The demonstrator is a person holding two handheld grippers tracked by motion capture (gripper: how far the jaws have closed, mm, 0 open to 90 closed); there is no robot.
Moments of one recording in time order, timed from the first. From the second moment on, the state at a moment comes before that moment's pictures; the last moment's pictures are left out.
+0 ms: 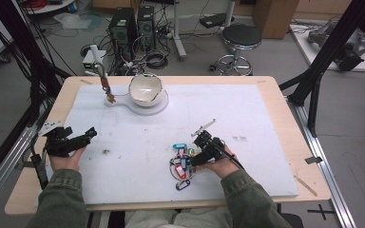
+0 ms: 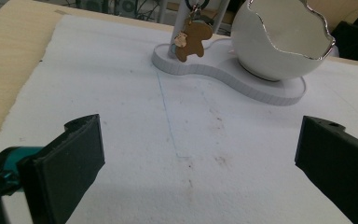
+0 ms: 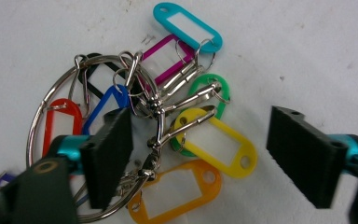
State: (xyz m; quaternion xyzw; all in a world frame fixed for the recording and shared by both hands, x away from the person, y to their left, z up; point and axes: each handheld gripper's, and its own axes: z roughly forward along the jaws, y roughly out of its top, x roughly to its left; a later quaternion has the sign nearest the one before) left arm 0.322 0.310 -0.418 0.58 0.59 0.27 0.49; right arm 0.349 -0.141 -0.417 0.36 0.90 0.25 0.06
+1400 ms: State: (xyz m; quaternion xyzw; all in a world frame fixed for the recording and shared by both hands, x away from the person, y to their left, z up) left arm 0.322 0.309 -0.418 0.58 0.59 0.26 0.50; right arm 0.344 -0.162 -0.385 0.37 0.84 0.39 -0.03
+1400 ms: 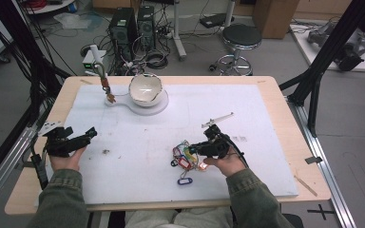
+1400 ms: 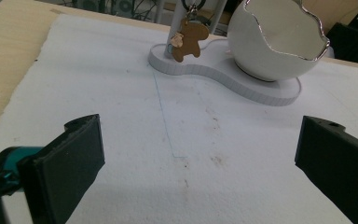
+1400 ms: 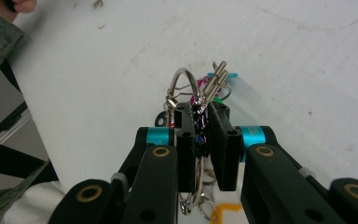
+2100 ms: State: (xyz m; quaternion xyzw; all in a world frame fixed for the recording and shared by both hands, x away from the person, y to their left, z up) left arm 0.322 0.309 -0.417 0.58 0.58 0.26 0.50; right arm 0.344 -0.170 -0.338 0.36 0.83 0.42 0.01
